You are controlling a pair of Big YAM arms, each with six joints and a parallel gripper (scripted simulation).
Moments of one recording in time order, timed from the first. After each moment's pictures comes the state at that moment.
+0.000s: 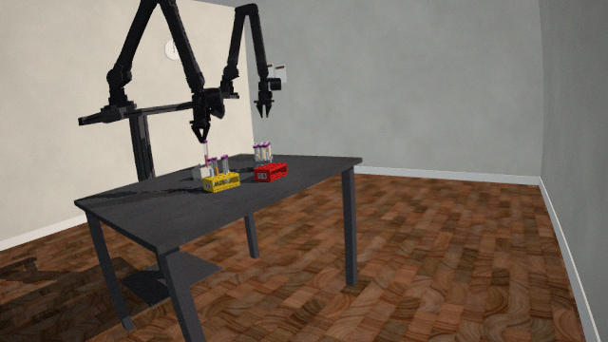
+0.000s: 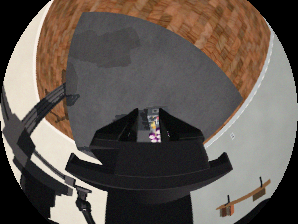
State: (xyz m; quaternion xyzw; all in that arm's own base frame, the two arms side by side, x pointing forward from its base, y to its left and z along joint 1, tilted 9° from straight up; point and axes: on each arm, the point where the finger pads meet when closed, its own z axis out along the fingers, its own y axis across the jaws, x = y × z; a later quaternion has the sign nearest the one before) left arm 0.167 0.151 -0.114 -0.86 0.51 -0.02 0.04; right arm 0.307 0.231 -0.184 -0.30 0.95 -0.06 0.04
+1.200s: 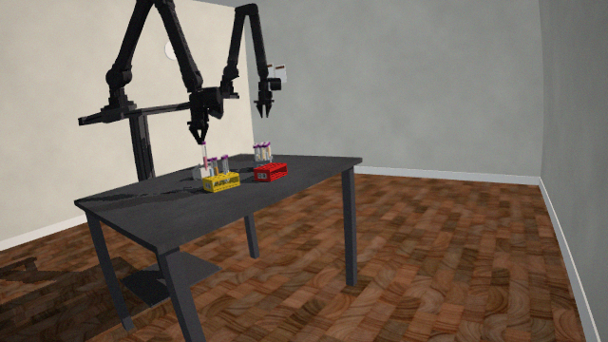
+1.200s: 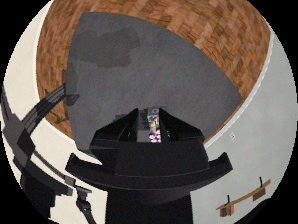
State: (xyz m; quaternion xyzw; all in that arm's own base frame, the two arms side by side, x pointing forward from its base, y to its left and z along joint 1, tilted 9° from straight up) left arm 0.167 0.151 -0.114 -0.86 0.51 -0.02 0.04; right arm 0.340 0.198 -0.178 -0.30 0.95 -0.06 0.05
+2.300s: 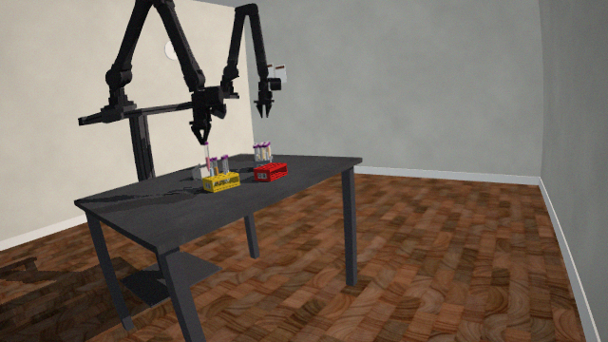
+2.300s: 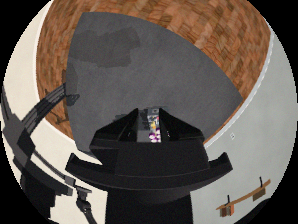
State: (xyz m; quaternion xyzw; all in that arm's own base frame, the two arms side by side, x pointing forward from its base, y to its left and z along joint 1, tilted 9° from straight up) left arm 0.167 0.151 -0.114 -0.86 0.51 -0.02 0.04; right arm 0.366 0.192 -0.174 -0.31 0.95 -0.06 0.05
